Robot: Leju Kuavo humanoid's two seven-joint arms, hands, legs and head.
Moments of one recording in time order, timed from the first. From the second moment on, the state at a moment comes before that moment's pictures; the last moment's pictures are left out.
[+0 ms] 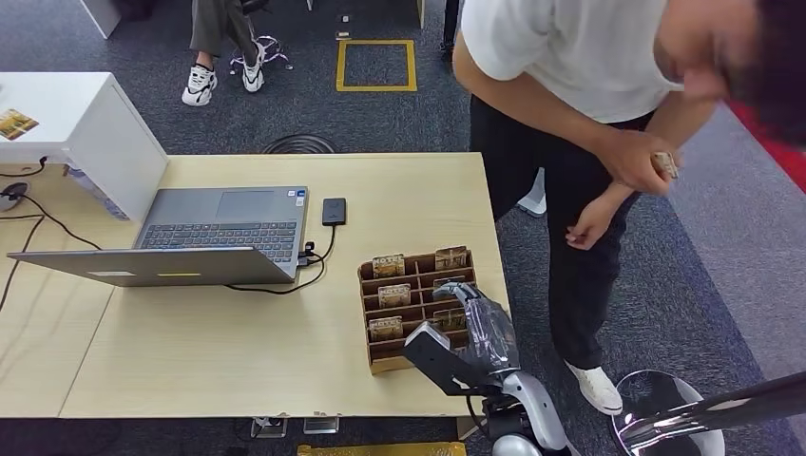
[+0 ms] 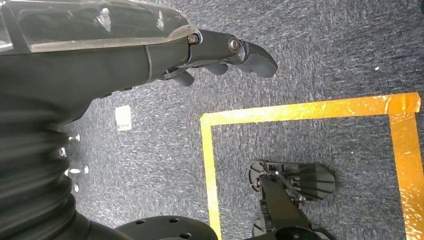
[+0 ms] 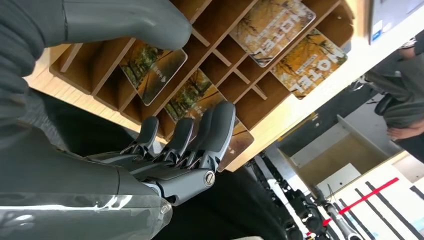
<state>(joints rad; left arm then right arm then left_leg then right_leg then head) -0.11 0.02 -1.13 -0.25 0.90 0.34 -0.01 -0.08 -0.14 0.68 -1.59 0.76 -0.39 0.34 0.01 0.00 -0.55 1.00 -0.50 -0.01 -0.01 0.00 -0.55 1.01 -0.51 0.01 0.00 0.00</state>
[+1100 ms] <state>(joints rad) -0.10 0.01 -1.13 -0.25 0.92 0.31 0.01 -0.11 -0.10 0.68 -1.46 0.96 -0.40 0.42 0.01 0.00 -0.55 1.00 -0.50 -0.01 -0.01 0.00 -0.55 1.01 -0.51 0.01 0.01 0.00</state>
